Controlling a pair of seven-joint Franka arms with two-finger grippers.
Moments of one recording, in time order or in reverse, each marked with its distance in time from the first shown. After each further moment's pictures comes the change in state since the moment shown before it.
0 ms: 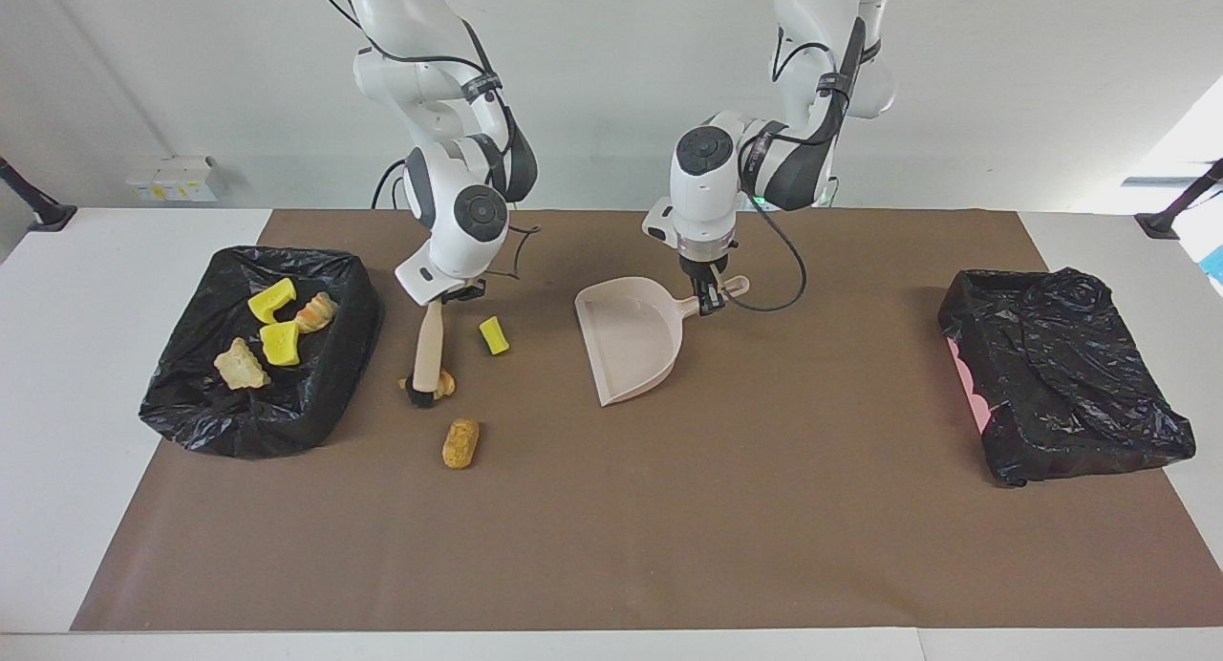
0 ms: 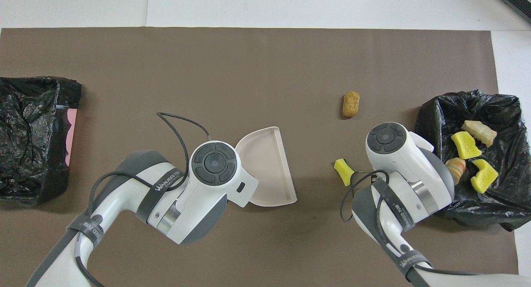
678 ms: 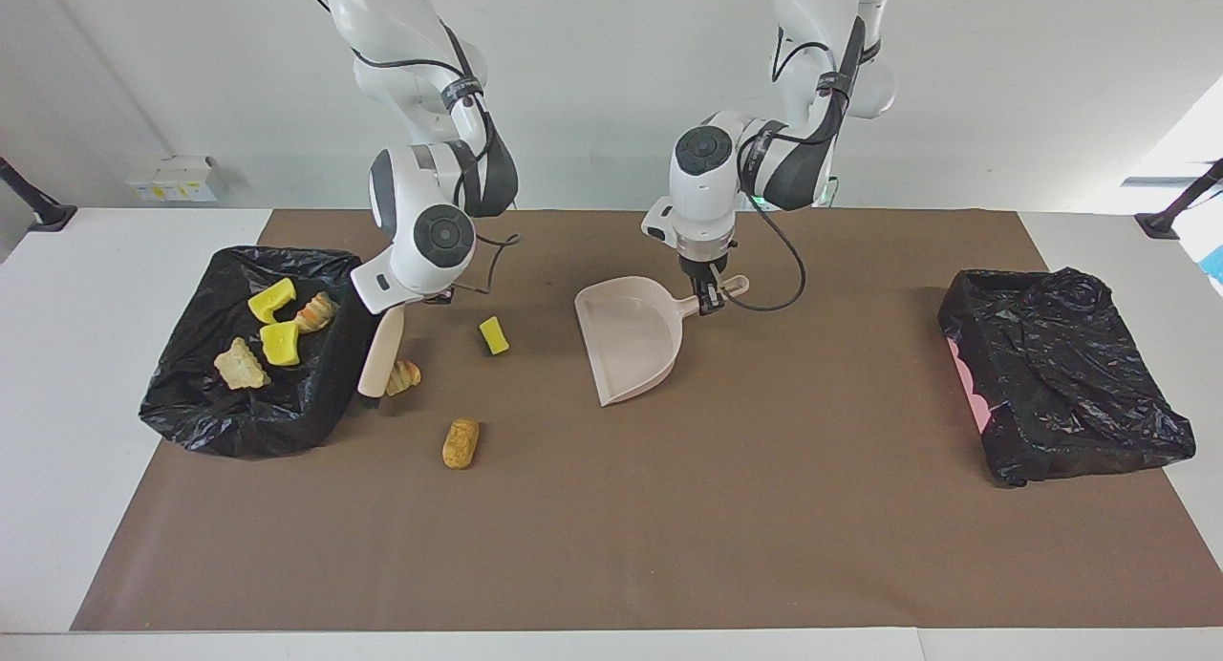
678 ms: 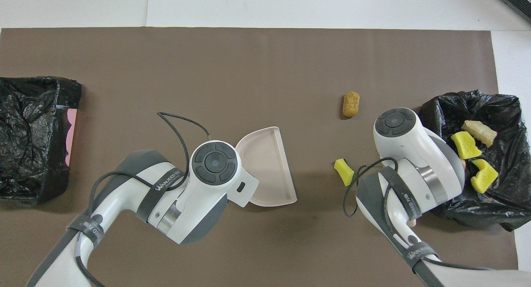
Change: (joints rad) left arm 0.000 0.001 0.000 0.004 0.000 -0.004 0.000; right arm -0.089 -0.002 -0.011 0.016 -0.148 -0.144 0.171
